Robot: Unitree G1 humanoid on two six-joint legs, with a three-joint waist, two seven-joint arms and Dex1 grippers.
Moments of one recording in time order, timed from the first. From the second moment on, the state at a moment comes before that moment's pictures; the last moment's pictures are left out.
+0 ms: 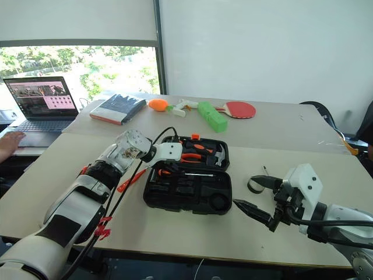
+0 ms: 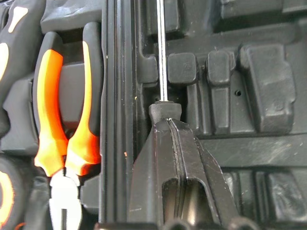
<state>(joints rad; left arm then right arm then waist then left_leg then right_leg) -1.16 0.37 -0.45 0.86 0.29 -0.06 -1.29 0.13 -0.86 -0.48 -0.72 0.79 0.70 0.73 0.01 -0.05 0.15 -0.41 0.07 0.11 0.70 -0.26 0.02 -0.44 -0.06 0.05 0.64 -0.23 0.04</state>
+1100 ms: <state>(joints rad) -1.13 0.59 -0.21 0.38 -0.48 0.55 -1.61 0.63 -0.68 -0.88 -0.59 0.61 0.69 0.69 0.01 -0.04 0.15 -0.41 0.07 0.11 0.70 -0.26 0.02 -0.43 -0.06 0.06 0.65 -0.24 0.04</state>
